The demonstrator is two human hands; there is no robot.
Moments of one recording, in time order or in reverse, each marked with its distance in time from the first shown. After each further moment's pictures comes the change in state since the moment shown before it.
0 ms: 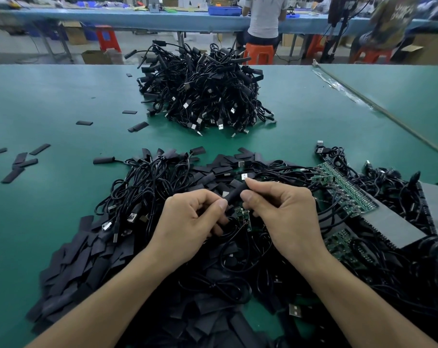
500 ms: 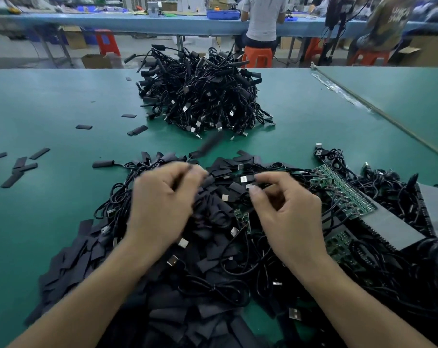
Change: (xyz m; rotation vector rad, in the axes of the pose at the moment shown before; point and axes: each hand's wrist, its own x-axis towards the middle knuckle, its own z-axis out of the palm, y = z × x) left_hand 0.015 0.022 -0.024 0.129 0.272 0.162; right_hand -0.004 -0.009 -0.001 -0.341 0.145 -0.171
